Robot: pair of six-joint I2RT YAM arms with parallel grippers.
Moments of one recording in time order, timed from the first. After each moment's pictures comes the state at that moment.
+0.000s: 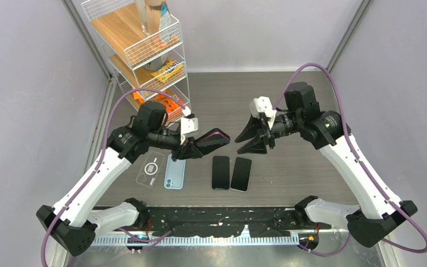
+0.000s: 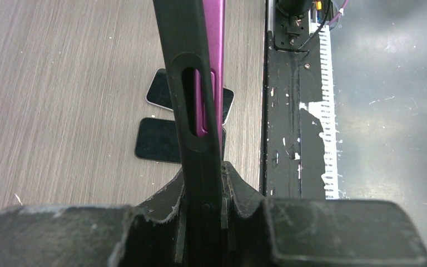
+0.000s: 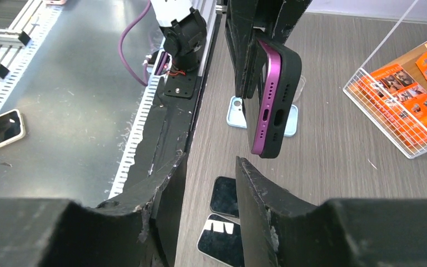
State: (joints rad) left arm -0.58 1.07 1.18 -0.79 0.83 0.46; right arm 0.51 1.14 1.40 -0.88 -1.13 -0.58
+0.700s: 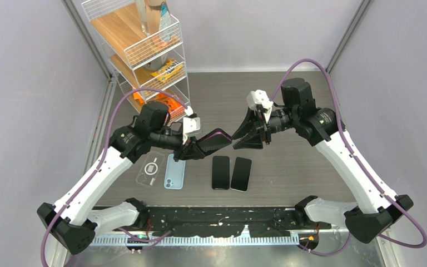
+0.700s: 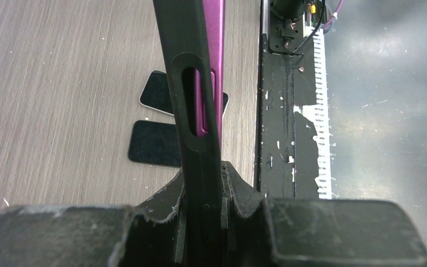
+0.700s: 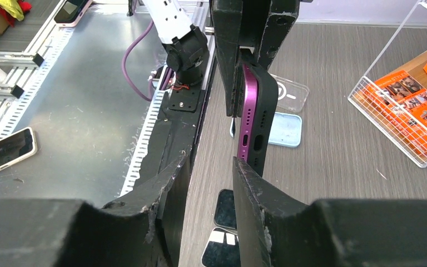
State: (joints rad) left arm -0.60 1.08 1.18 -0.77 0.83 0.42; right arm 0.51 1.18 1.40 -0.76 -1.17 -0.45
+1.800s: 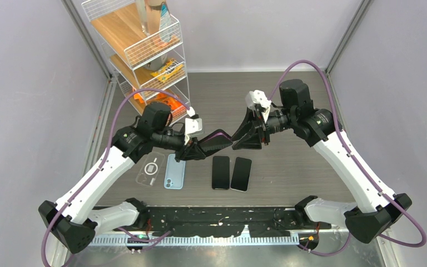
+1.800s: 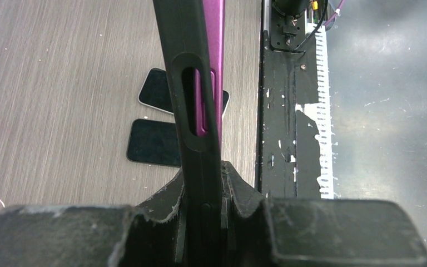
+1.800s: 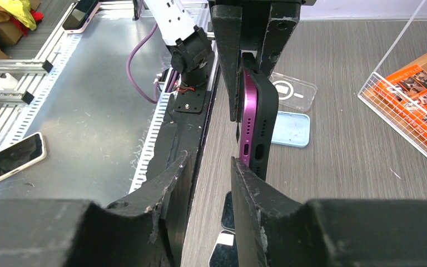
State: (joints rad) left arm -0.61 1.09 1.16 -0.75 0.82 0.42; right arm 0.51 1.18 1.36 -0.70 -1.19 -0.40
